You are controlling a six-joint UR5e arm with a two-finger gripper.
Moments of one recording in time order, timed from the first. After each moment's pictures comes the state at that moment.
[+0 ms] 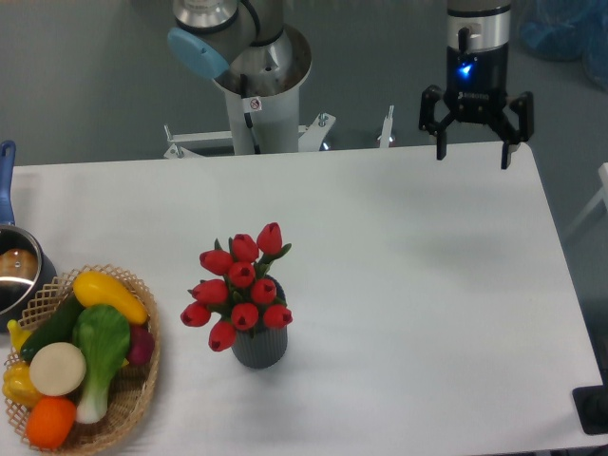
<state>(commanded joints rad) 2.97 -1.55 -1.90 -0.85 1.14 1.39</state>
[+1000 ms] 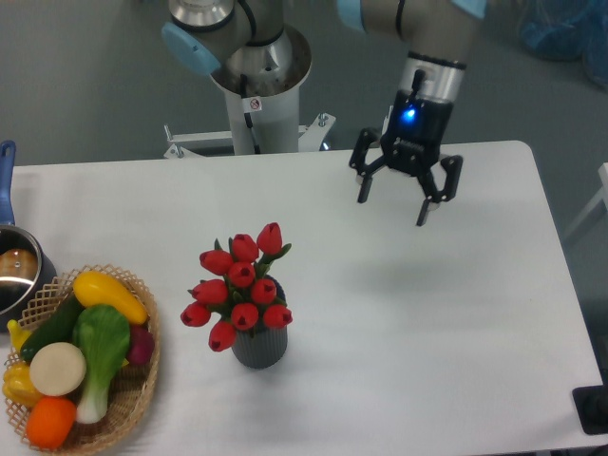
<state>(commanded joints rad) 2.82 -1.62 -1.97 -0.85 0.83 1.40</state>
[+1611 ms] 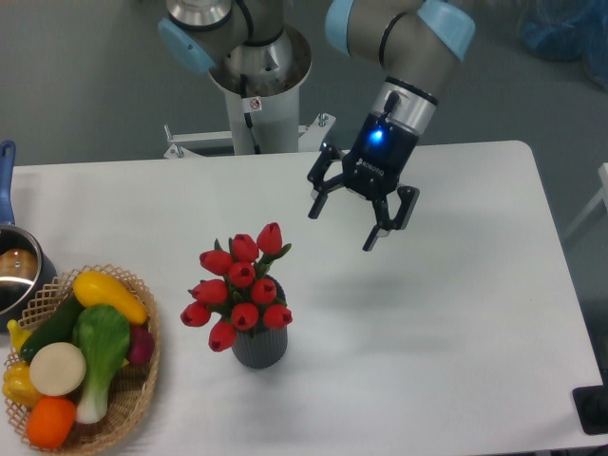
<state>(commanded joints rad) 2.78 -1.69 -1.99 -0.85 0.58 1.43</state>
